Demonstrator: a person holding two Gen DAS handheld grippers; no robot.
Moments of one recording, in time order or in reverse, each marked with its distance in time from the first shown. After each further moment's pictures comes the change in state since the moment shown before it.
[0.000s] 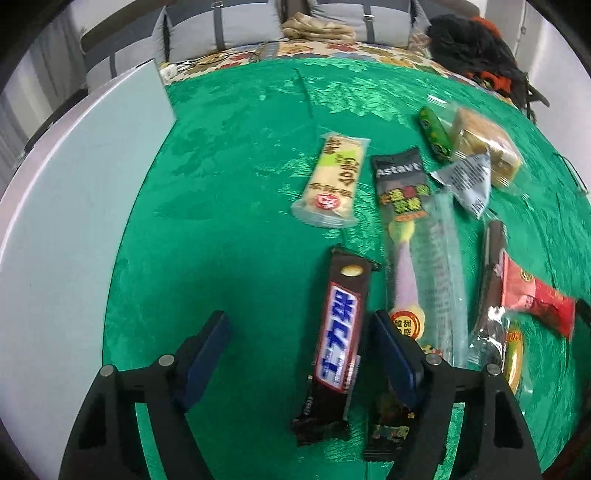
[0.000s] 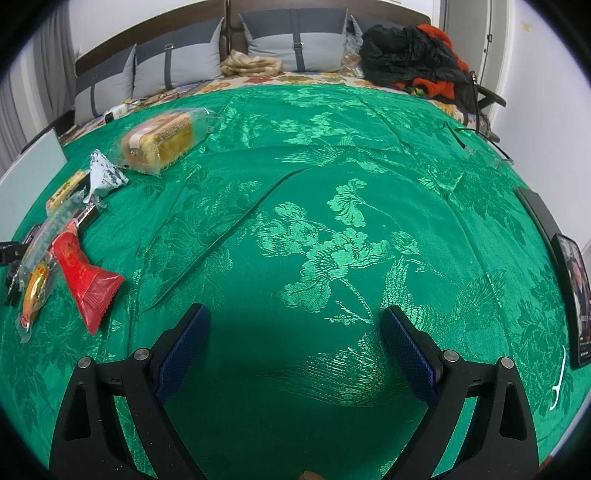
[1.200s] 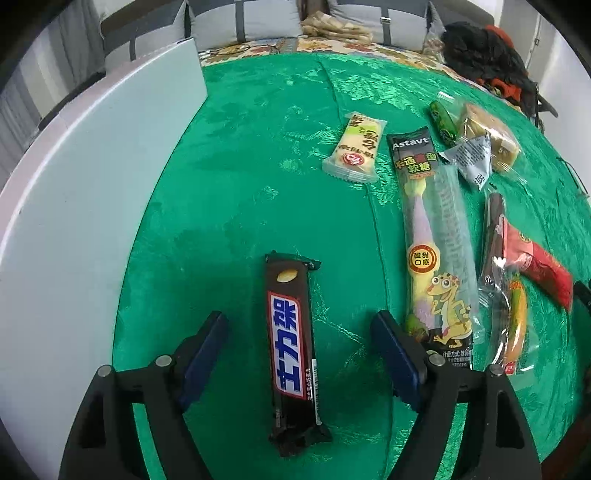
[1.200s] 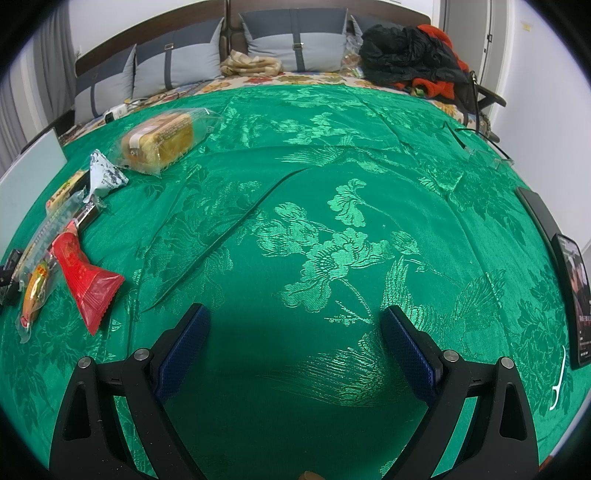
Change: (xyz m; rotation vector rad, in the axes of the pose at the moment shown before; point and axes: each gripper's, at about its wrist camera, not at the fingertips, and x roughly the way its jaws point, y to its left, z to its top) left arm -0.017 0.017 -0.041 -0.064 0.006 0.014; right arm -0.001 0.000 0.000 0.000 0.000 0.000
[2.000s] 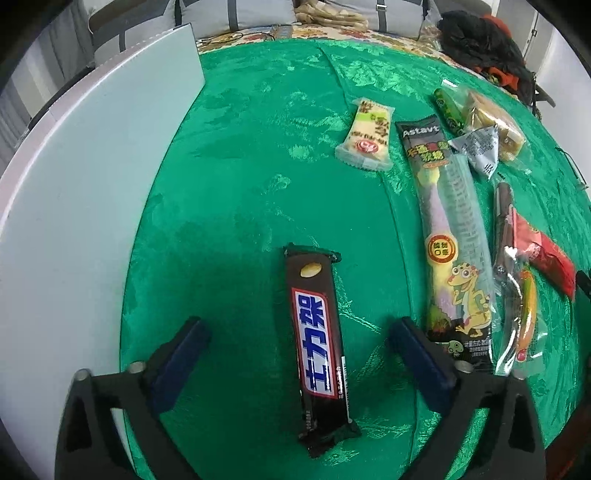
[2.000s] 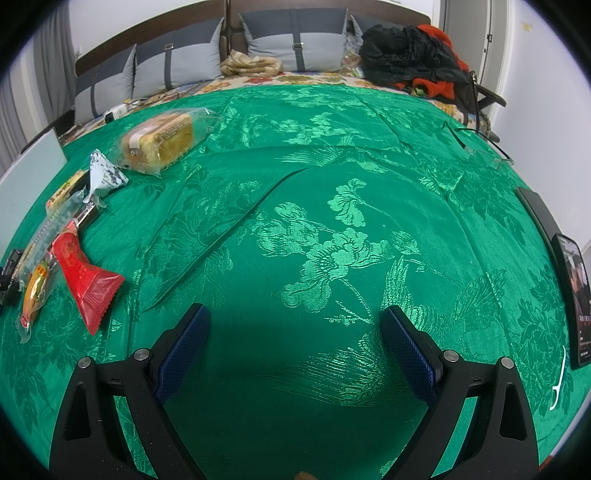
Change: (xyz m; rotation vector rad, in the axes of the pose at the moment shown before) left arm 0.007 0.012 0.005 0.026 0.053 -0.028; right arm 0.000 0.000 0.000 0.000 0.000 0.001
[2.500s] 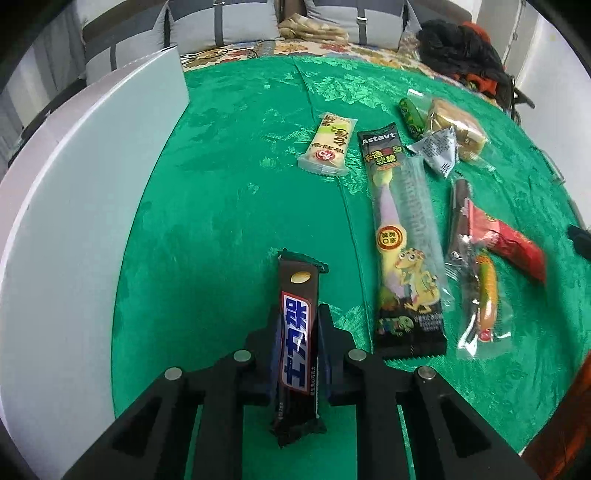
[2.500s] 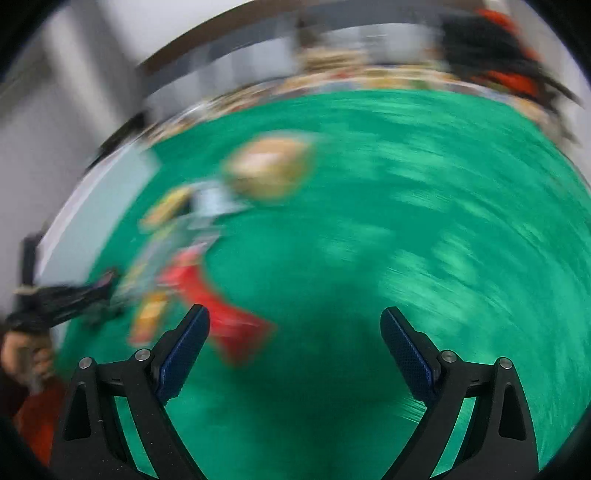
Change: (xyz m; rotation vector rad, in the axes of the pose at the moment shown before) left arm -0.025 -0.012 -0.017 0.013 -0.058 -0.057; right arm -0.027 0.054 0.060 -0.121 0.095 0.418
